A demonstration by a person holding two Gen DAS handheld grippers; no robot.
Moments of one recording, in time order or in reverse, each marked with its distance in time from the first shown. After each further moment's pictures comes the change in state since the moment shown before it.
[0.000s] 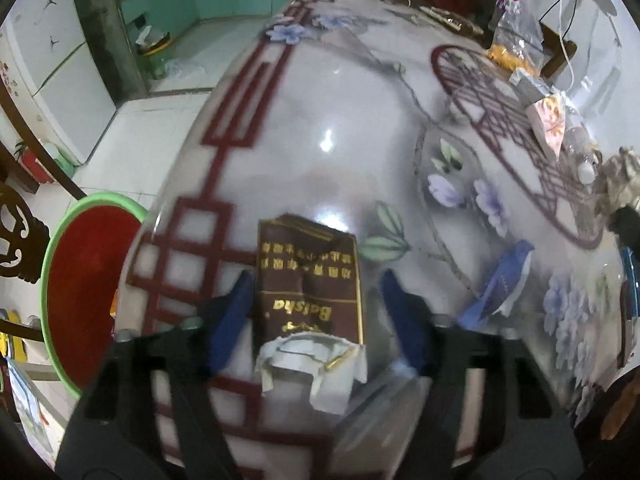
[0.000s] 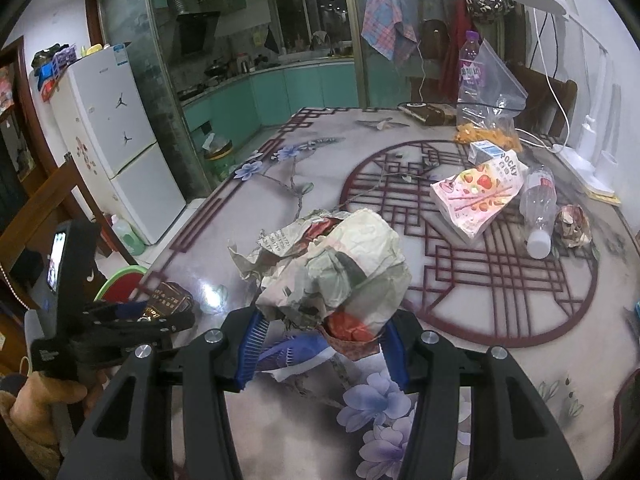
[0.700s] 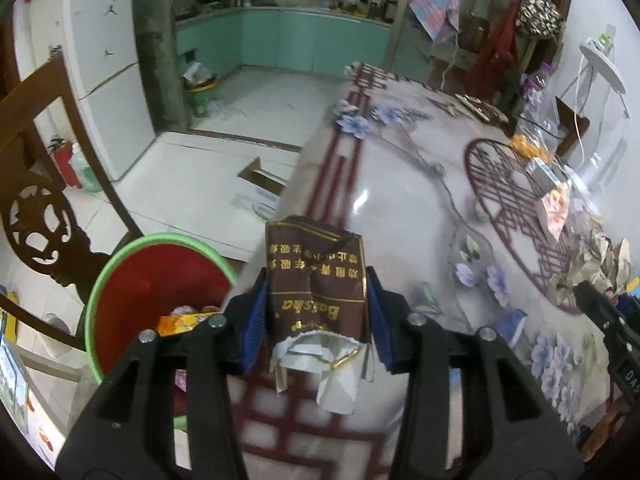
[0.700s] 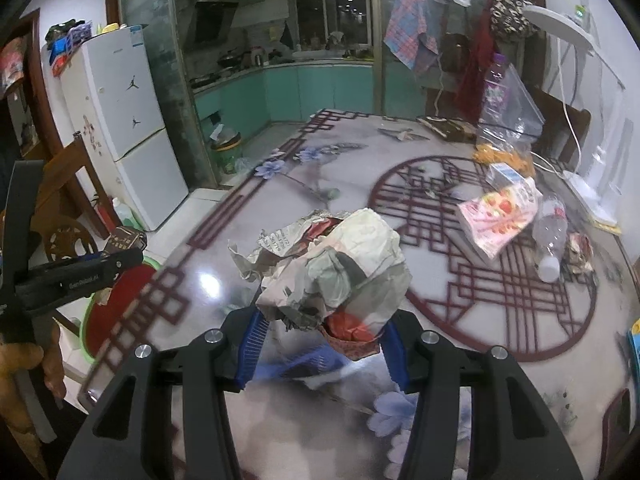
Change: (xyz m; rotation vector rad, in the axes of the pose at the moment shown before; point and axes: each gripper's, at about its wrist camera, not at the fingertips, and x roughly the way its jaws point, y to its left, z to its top) left arm -0.075 0.061 0.011 -0.146 -0.224 0.047; right arm -0.001 0.051 0.012 -0.093 0.004 -0.014
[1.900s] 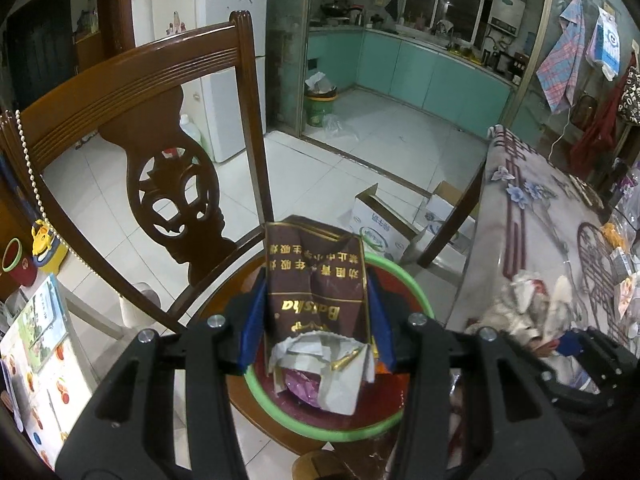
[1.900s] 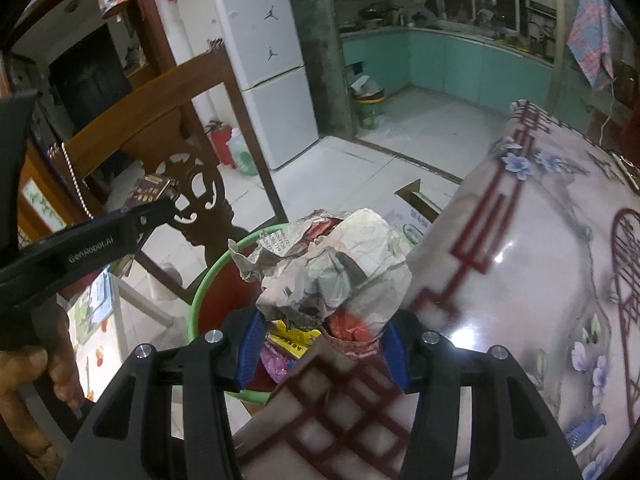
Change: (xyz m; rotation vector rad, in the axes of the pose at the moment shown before) left arm -0.050 0.173 -0.007 -0.251 -0.077 0.272; right arm 0.092 0.227 0.018 -0.264 0.171 0.388
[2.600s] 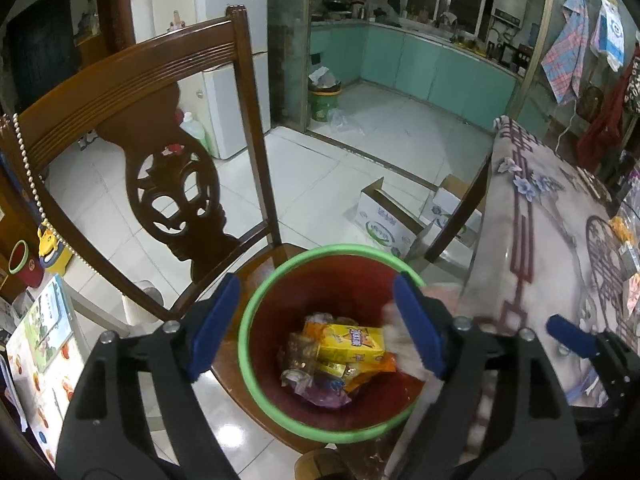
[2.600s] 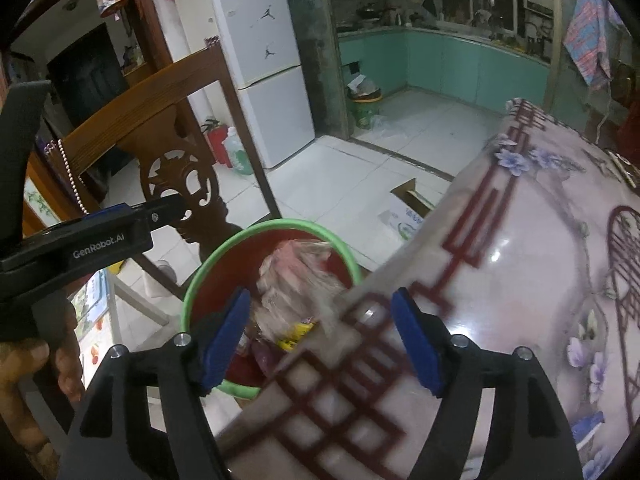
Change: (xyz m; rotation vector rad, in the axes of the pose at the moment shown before) left arm 0.009 -0.011 -0.003 0.021 0.019 0.027; right arm -0.009 -0.013 -0.008 0.012 -0.009 -0.022
